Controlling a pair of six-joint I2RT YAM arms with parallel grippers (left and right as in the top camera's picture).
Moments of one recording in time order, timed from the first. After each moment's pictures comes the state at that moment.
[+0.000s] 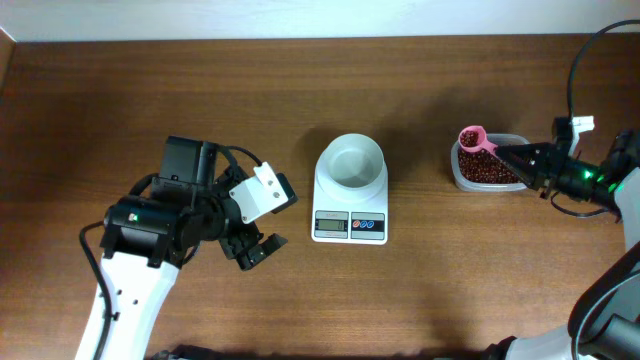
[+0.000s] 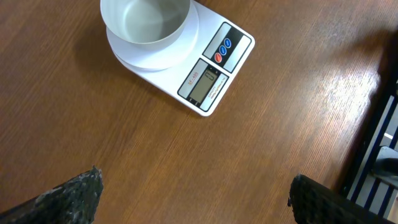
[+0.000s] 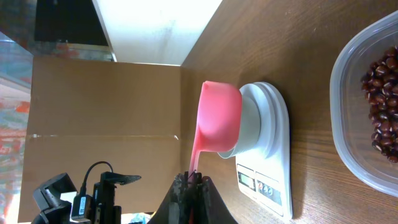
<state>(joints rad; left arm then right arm) -0.20 1.18 1.21 -1.16 0.43 0.78 -0.53 1.72 1.20 -0.94 -1.33 -0.04</state>
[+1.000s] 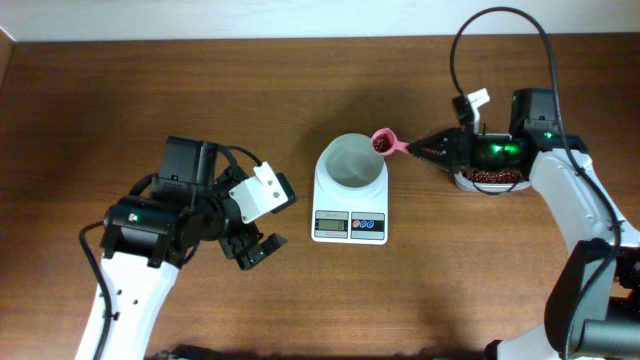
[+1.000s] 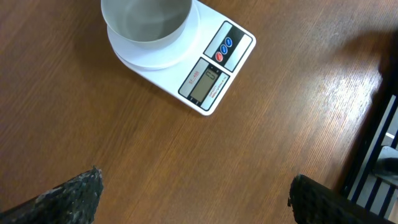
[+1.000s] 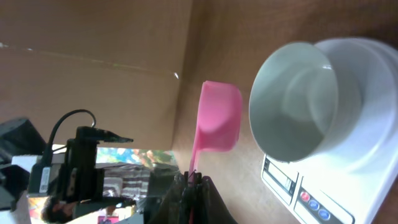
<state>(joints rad) -0.20 1.18 1.21 -1.16 0.42 0.78 -0.09 1.72 1.19 -0.60 -1.28 0.22</state>
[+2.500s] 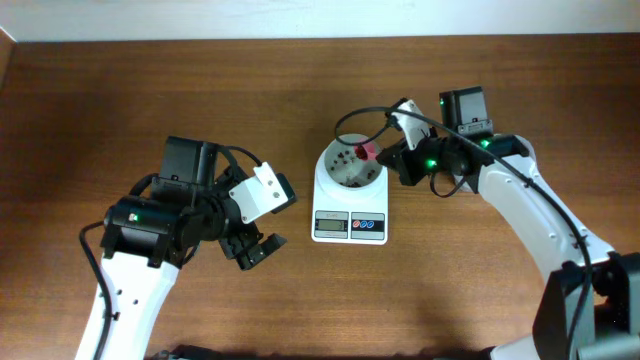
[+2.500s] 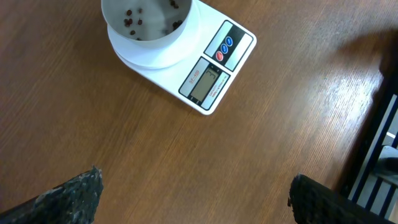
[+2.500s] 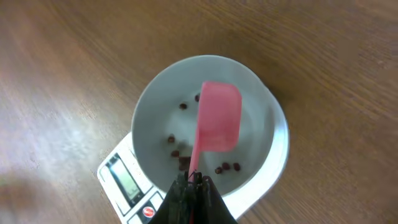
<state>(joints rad) -0.20 1.18 1.21 -1.16 0.42 0.78 0.22 1.66 1.19 -0.52 -0.58 -0.29</state>
